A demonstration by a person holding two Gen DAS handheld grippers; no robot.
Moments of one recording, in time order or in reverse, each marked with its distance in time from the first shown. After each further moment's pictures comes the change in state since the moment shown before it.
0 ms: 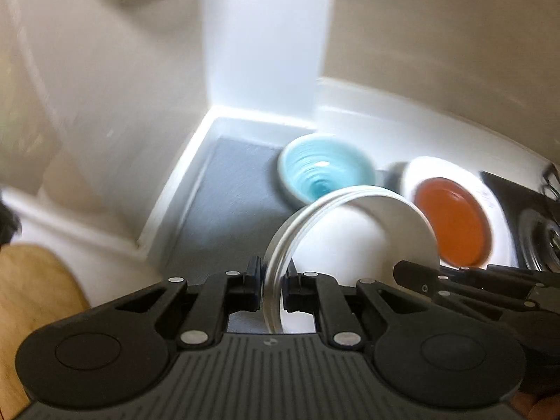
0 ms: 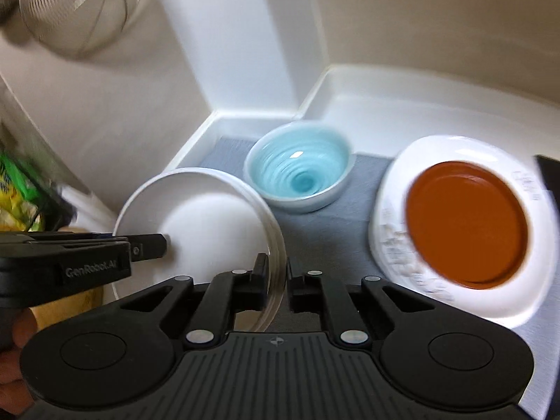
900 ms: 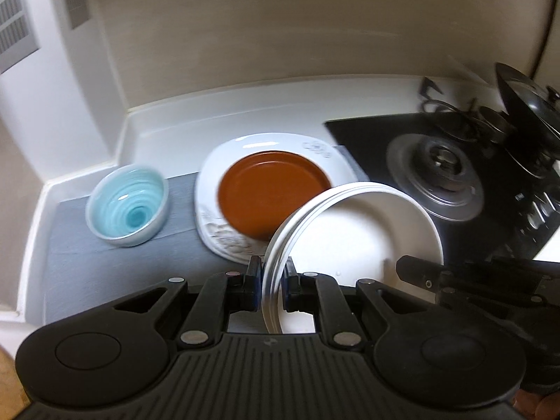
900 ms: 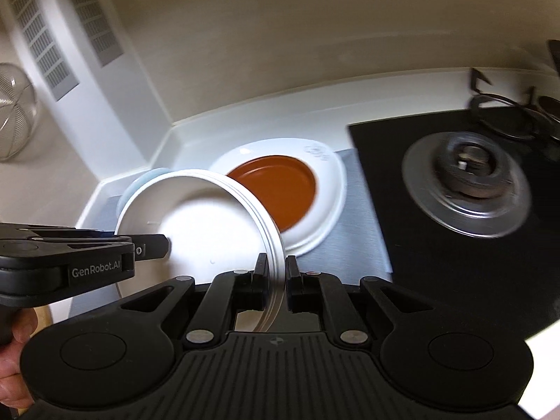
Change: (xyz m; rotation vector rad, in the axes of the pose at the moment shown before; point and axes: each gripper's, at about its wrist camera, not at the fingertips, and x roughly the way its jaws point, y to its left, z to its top) left arm -0.025 -0.173 -0.026 0.375 -0.020 -0.235; right arm -0.128 -0.120 -0.082 0.292 -0.170 -0.247
